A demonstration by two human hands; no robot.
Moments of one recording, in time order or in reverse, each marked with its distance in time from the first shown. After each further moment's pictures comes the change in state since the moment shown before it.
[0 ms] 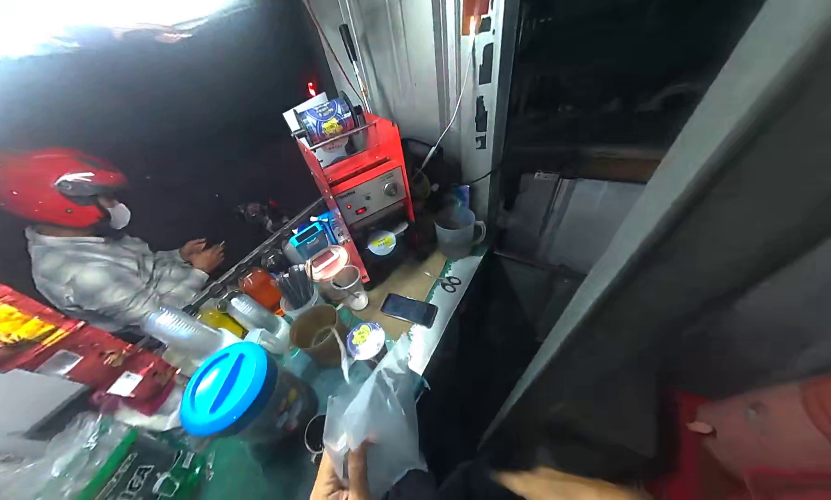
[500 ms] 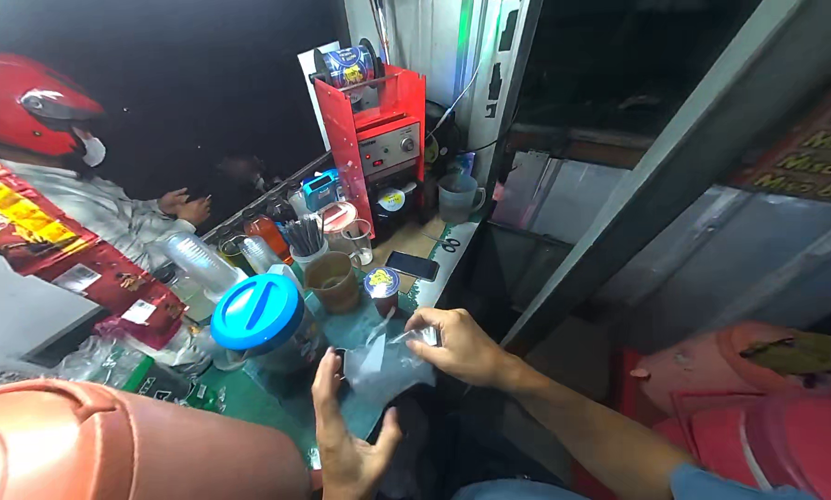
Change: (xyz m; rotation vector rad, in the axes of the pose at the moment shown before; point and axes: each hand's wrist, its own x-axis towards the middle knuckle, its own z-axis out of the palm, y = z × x) left_hand 0.021 -0.033 -0.108 0.070 -0.278 0.281; right_hand 0.148 -0.157 -0.006 0.013 0.685 -0.258
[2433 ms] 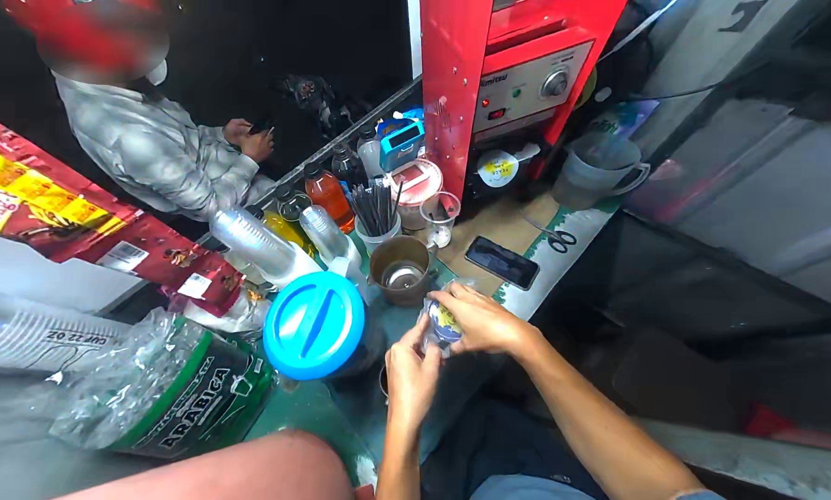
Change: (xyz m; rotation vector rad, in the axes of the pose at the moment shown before) left_hand 0.119 -0.116 0.045 0.069 -0.202 -0.783; right_hand 0.193 0.109 0.050 -0.407 -0.642 0.218
